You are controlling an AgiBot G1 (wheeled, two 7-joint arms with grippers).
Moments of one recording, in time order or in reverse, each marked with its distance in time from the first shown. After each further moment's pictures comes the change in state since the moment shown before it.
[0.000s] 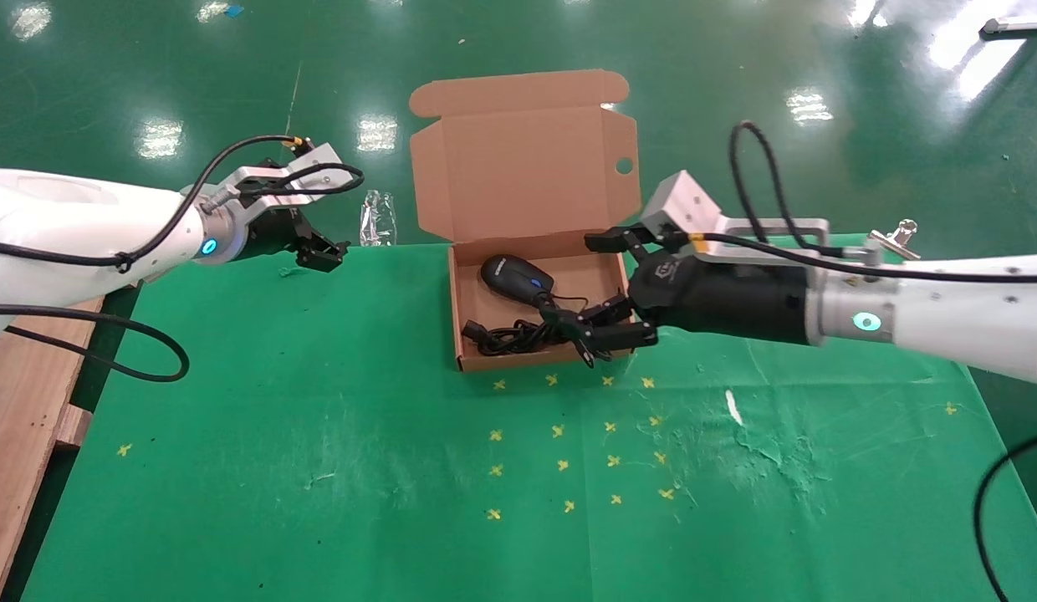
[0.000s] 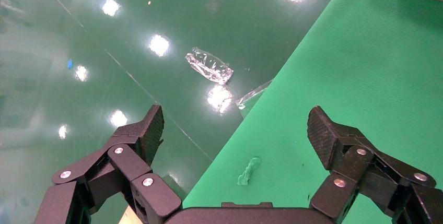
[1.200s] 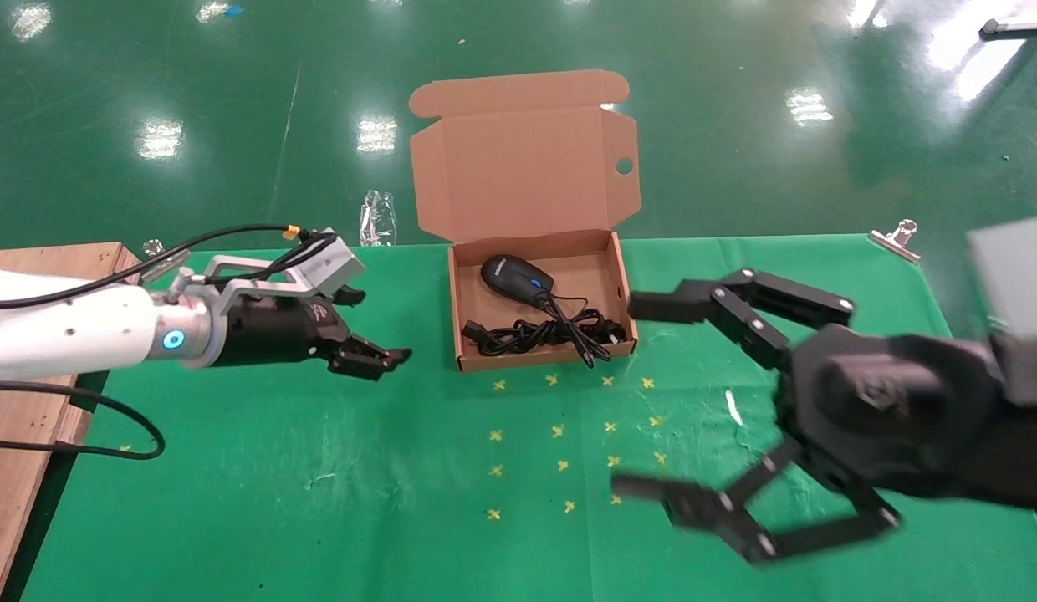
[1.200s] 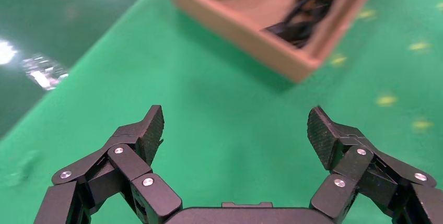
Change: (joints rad) left arm 0.227 -0.175 -0.356 -0.189 -0.536 0.335 0.287; right arm -0.282 0.364 0.201 0.399 0.557 -0.295 0.005
